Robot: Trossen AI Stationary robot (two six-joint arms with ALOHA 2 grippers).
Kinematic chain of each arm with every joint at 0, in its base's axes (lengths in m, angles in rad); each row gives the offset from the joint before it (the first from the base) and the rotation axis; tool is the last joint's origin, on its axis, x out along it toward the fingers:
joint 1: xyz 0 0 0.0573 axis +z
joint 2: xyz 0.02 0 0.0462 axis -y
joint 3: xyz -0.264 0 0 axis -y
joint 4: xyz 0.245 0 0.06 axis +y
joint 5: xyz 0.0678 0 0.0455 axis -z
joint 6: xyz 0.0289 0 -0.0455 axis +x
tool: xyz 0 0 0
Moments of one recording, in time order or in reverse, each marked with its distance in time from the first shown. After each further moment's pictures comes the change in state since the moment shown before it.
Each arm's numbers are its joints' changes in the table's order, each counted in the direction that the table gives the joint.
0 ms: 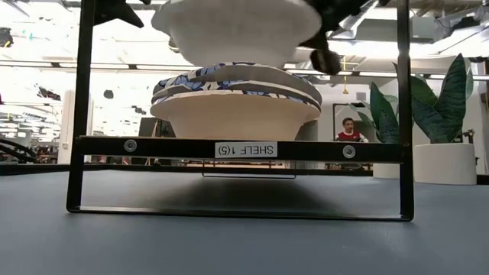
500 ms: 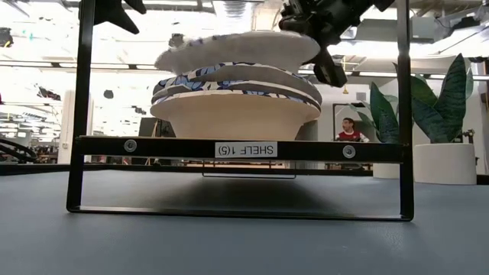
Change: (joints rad) left arm 0.000 0.008 0.000 0.061 -0.069 0.006; right arm 0.016 -0.051 -0.001 0.063 0.054 0.044
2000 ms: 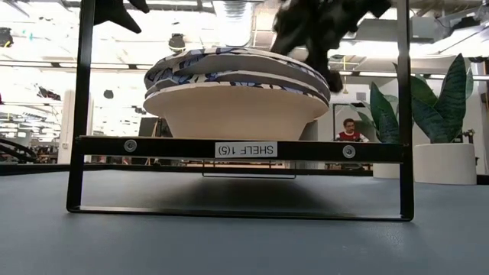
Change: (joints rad) left arm 0.000 -0.001 0.000 -0.015 -0.024 -0.018; right arm -0.013 -0.043 0.001 0.002 -0.112 -0.098
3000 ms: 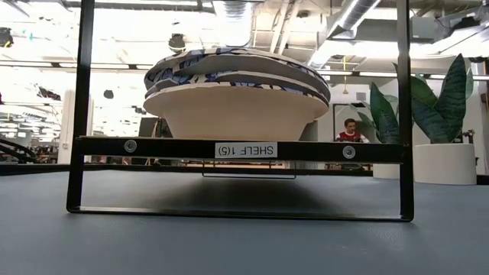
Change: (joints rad) left arm 0.022 0.245 -0.001 -0.370 0.236 0.355; right arm -0.026 0.903 -0.002 0.041 0.107 -0.632
